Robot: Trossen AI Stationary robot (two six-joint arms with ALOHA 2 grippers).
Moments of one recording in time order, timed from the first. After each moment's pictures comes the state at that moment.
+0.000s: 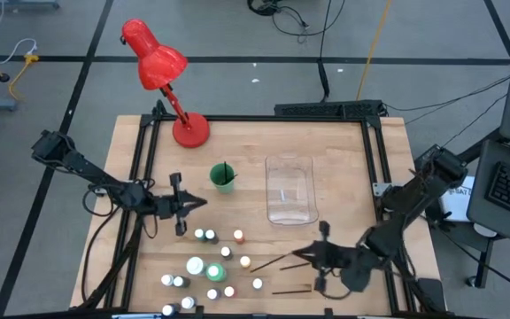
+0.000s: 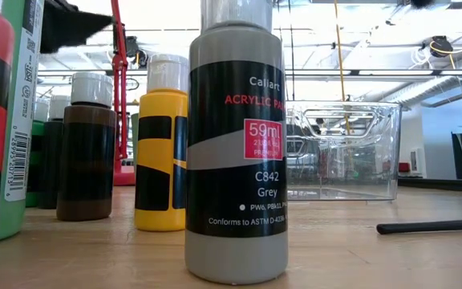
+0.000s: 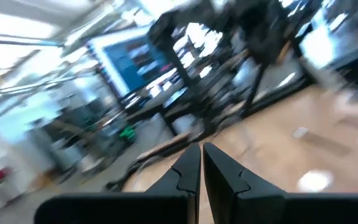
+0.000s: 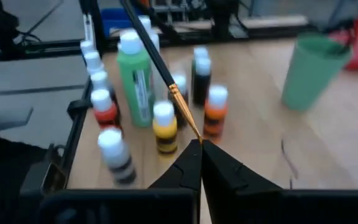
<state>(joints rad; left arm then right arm) -0.48 0.91 0.11 0.97 -0.46 0.57 0.79 1.49 0.94 -0.02 0.82 0.51</state>
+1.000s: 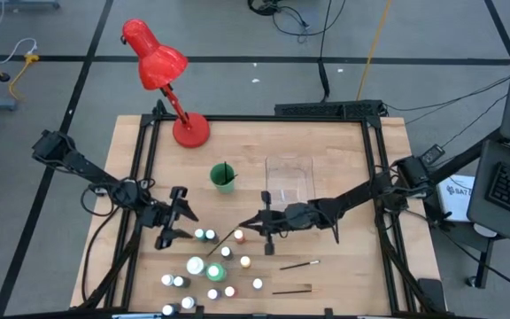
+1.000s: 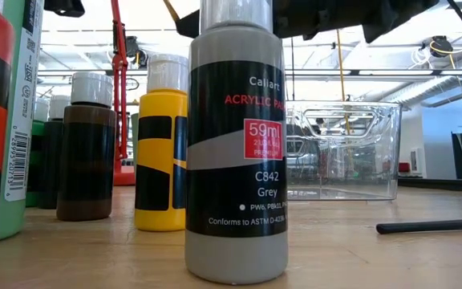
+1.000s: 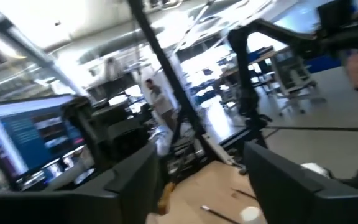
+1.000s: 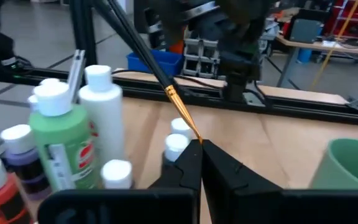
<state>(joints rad) -0.48 0.92 0.11 1.07 0.01 0.49 0.29 1.80 0.96 0.70 0.23 -0.04</state>
